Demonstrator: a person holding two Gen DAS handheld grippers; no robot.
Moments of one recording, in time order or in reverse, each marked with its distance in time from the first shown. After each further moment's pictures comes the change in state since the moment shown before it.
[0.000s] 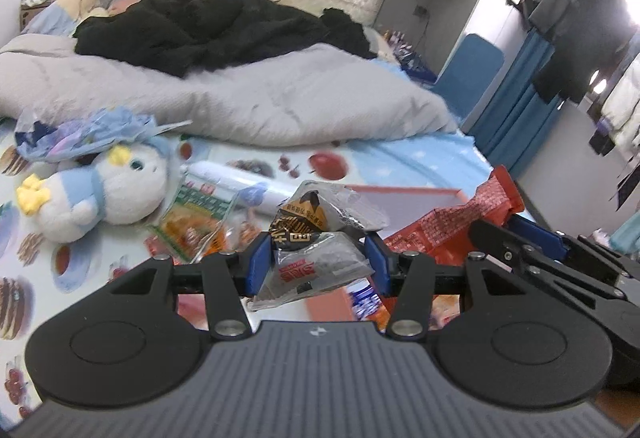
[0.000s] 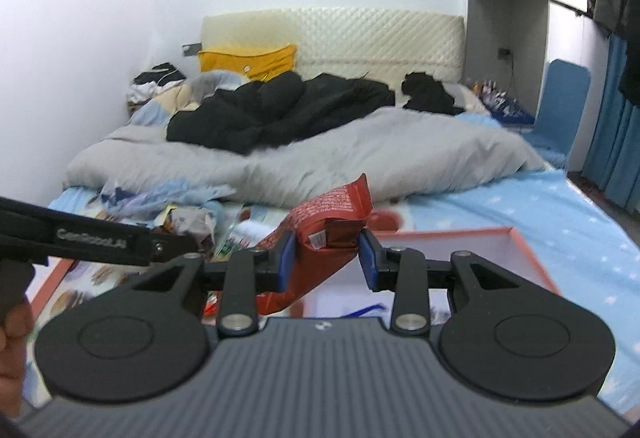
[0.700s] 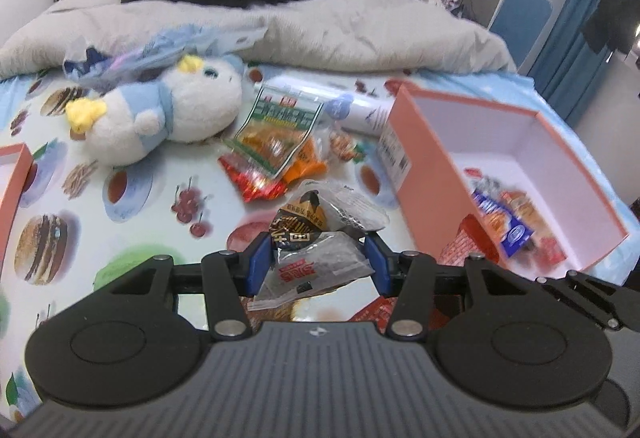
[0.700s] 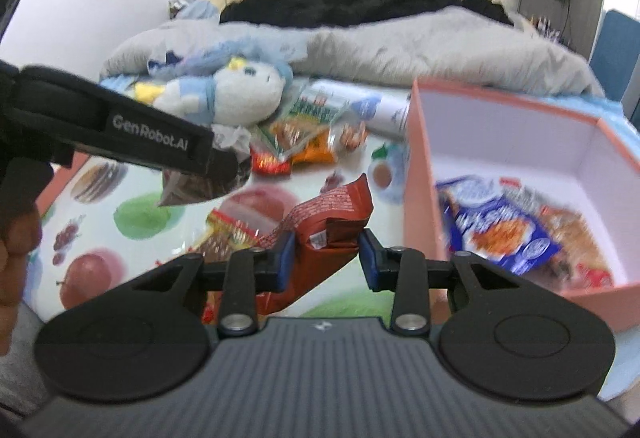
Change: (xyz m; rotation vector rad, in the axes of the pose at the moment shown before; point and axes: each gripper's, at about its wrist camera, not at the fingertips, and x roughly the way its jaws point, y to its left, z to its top) left arm 0.030 0.075 -0.094 0.032 0.106 0.161; right arm 0.034 0.082 -0.117 -0.073 0.218 0.119
